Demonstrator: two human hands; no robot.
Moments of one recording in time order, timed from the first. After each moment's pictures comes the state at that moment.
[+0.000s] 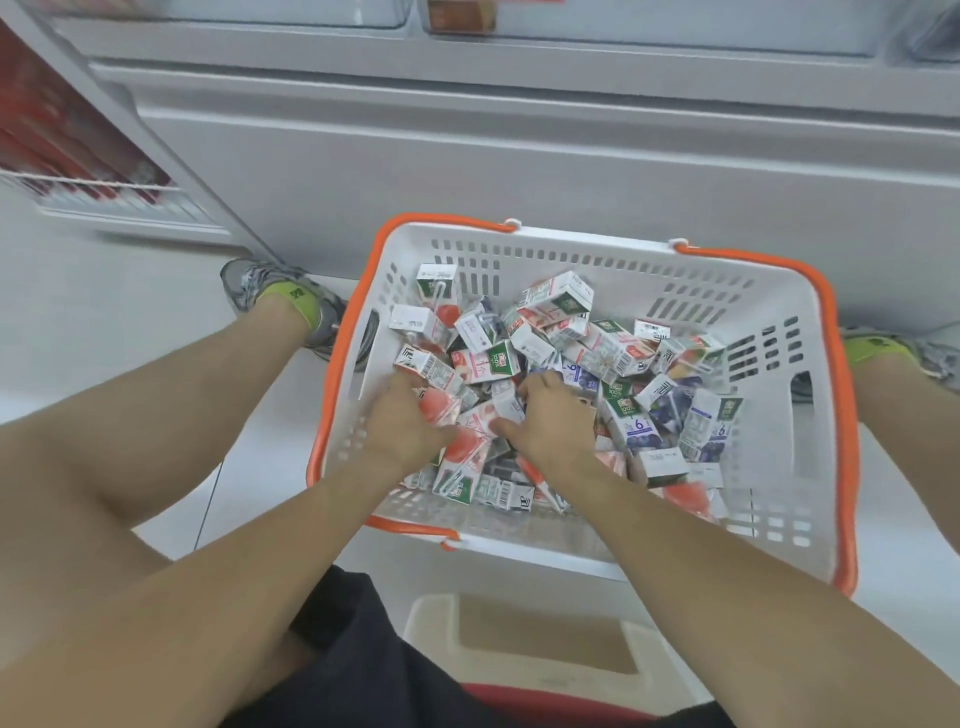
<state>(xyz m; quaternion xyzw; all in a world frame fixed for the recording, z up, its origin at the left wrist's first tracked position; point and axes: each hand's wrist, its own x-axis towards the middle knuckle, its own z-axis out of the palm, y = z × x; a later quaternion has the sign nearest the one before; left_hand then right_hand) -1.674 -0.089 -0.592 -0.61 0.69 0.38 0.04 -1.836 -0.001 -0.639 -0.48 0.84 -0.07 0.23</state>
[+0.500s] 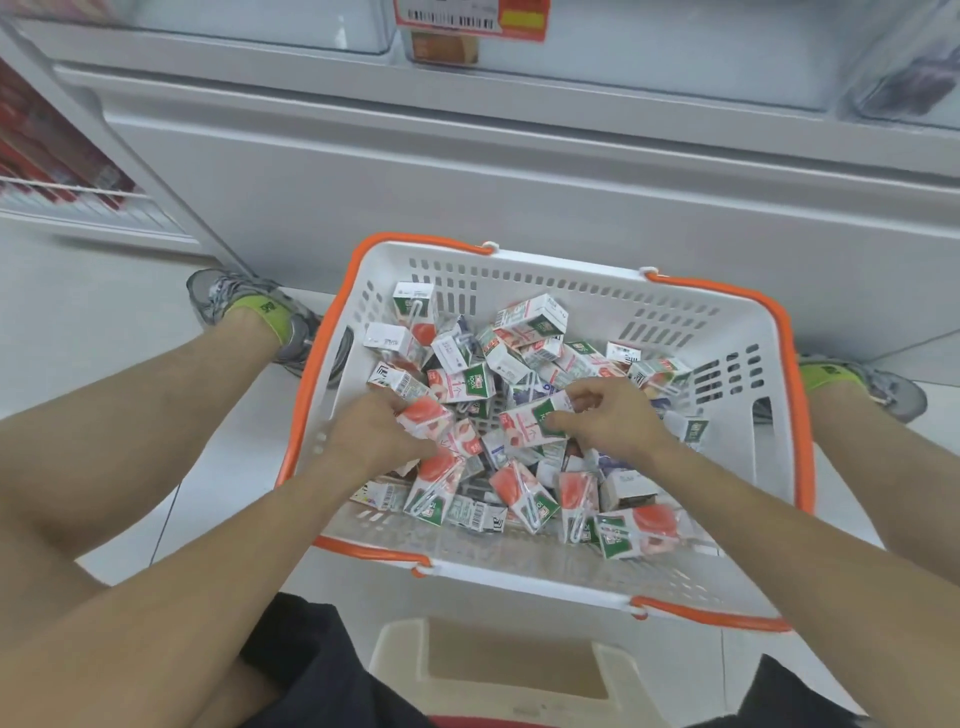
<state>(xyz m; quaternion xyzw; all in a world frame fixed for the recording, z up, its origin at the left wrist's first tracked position) -1.678 -0.107 -0.575 -0.58 0.71 0.38 0.12 -1.918 0.024 -0.568 -0.31 0.81 -0.25 0.42</state>
